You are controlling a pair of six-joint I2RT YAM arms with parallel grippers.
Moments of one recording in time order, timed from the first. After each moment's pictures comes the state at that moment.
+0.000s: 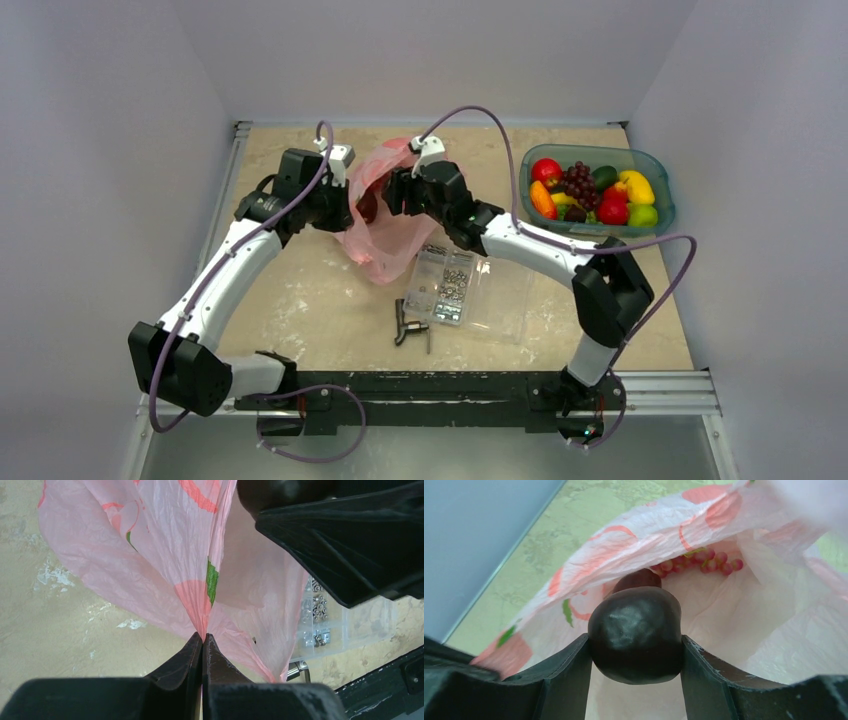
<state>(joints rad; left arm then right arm) -0.33 1.28 1.21 -0.72 0.15 -0.15 0.79 1.75 1.29 0.15 0.18 0.35</state>
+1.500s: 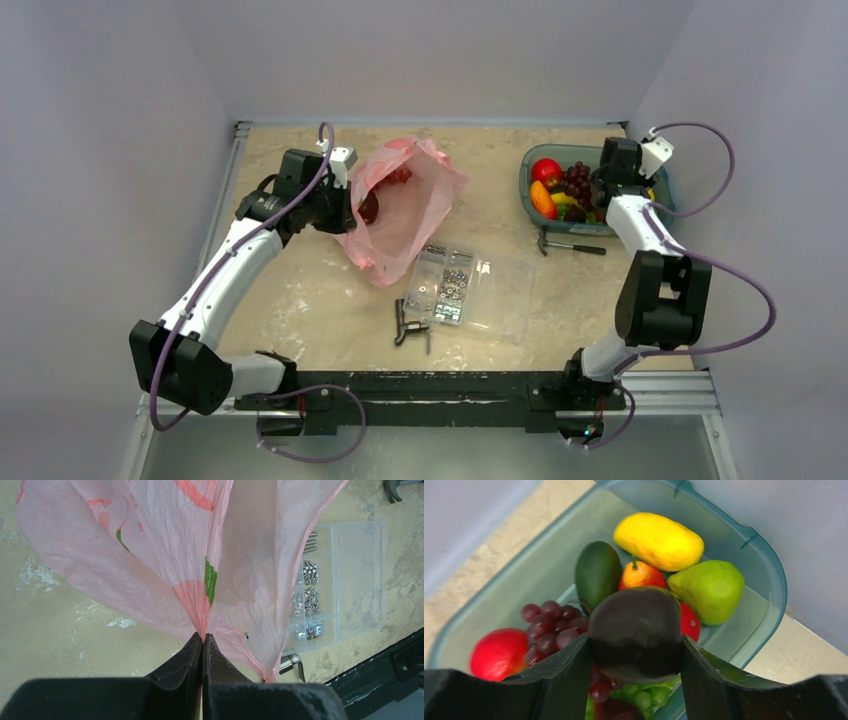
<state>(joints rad) -0.33 1.29 1.21 -0.74 0.20 -0.15 -0.10 1.55 1.13 -0.14 0.59 0.52</state>
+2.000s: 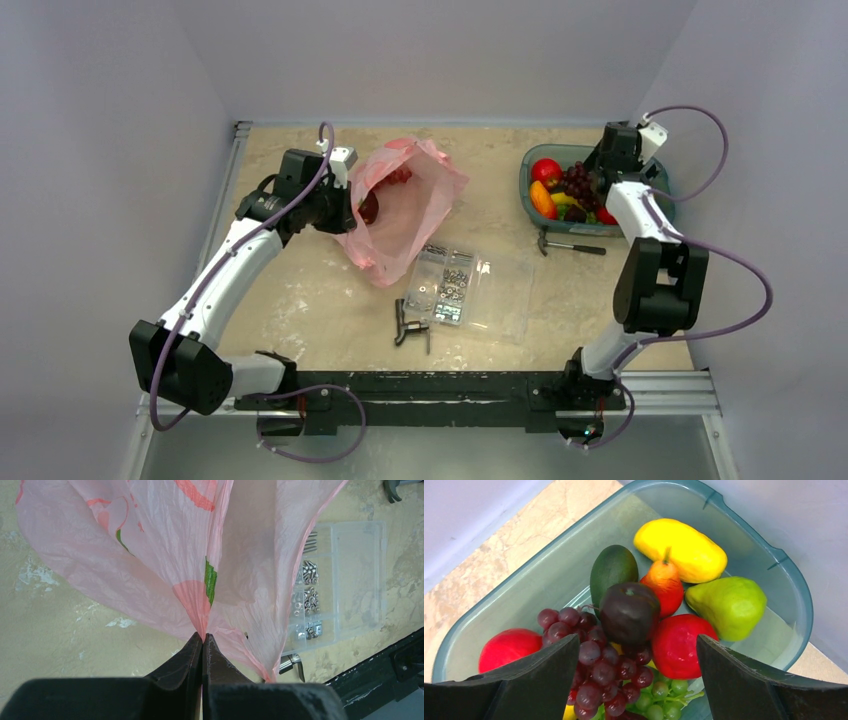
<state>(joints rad) -0.33 1.29 1.21 -0.74 0.20 -0.15 -0.12 1.69 1.26 -0.18 0.54 0.45</state>
